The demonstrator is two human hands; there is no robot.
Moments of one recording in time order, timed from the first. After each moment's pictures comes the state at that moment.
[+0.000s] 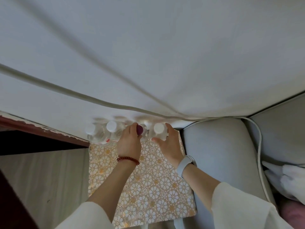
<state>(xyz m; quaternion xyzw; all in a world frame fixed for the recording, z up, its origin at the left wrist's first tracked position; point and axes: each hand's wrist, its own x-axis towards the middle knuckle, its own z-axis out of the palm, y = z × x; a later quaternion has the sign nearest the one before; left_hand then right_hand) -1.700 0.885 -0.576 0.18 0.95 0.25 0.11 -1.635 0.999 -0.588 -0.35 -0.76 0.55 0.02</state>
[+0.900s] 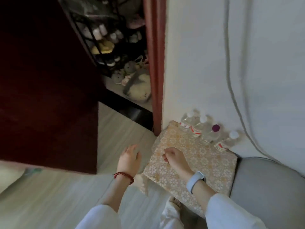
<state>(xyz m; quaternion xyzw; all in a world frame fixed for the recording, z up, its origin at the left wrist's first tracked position) -1.556 0.625 -0.458 -0.13 0.92 0.35 0.08 -1.574 0.792 -0.475 -0.19 -0.77 0.55 -0.27</state>
